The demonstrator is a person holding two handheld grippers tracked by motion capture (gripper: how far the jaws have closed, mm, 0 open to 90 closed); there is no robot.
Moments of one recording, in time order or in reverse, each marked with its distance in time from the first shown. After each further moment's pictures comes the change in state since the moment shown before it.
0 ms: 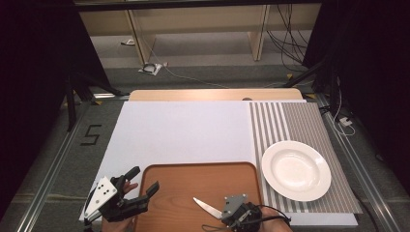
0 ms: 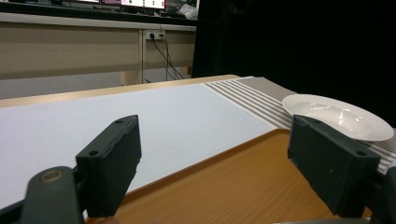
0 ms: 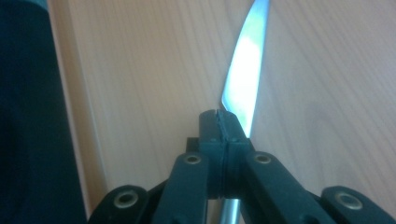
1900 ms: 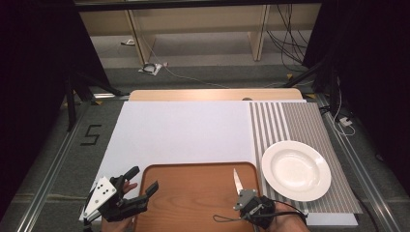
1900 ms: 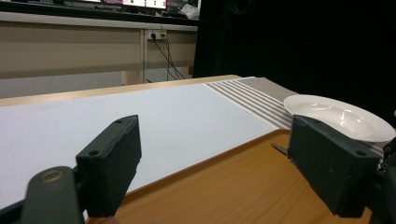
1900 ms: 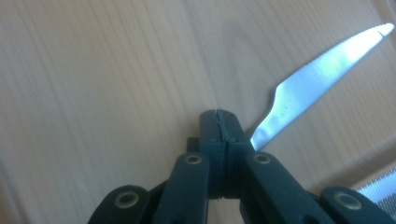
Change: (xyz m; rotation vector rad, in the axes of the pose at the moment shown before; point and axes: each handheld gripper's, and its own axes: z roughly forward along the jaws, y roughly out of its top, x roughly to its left) left arm 0.001 0.000 -0.001 0.001 0.006 -0.005; right arm -0.024 -0.025 -0.009 0.130 -0.174 0.038
